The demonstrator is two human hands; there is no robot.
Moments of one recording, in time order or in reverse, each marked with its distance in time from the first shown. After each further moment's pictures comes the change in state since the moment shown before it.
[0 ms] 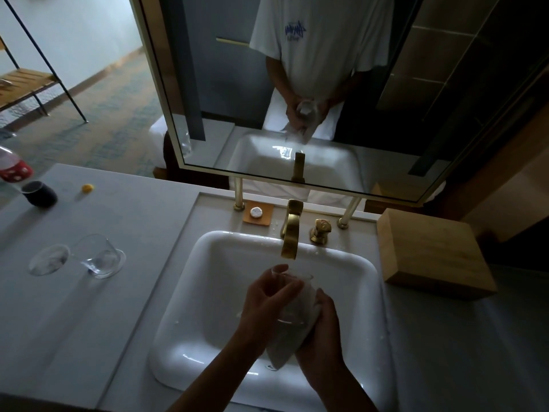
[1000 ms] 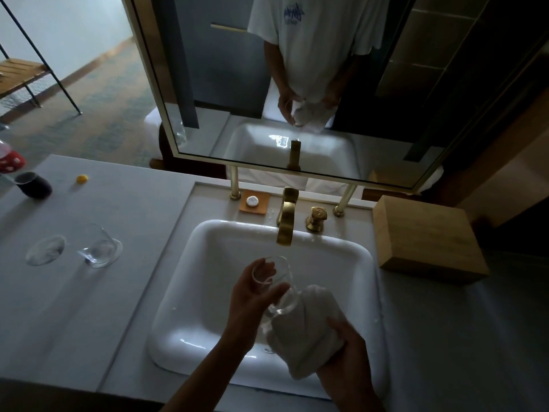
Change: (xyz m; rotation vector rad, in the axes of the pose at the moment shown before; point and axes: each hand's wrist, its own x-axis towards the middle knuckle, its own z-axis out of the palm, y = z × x) left_hand -0.004 -0.043 -0.019 -0.040 0.095 0.068; right_hand -0.019 -0.001 -0.072 0.096 0.050 -0.023
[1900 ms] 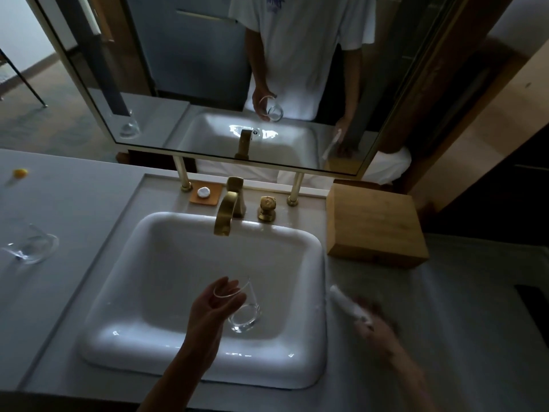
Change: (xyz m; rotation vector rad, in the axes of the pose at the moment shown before) left_hand -0.025 -0.047 0.071 -0.194 0.098 -0.198; right_hand 0.067 -0.169 -0.218 -1.918 0.238 -0.136
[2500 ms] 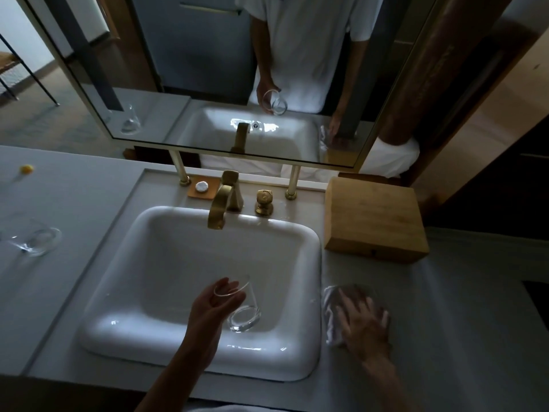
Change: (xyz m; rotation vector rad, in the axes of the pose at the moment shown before) left_hand -0.008 -0.016 0.016 0.081 0.062 -0.016; right_hand -0.009 -0.012 0.023 -0.244 0.308 -0.088
